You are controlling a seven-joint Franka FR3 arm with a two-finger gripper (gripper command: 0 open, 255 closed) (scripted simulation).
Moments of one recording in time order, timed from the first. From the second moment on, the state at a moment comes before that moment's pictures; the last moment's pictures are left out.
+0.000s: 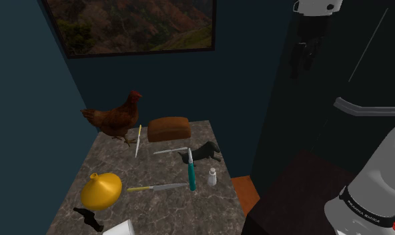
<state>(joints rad) -0.02 -0.74 0.03 -2.26 -0.04 1.50 0.00</state>
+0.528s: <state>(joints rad) -0.01 -0.68 0.12 -2.38 0.01 1.68 0.12</state>
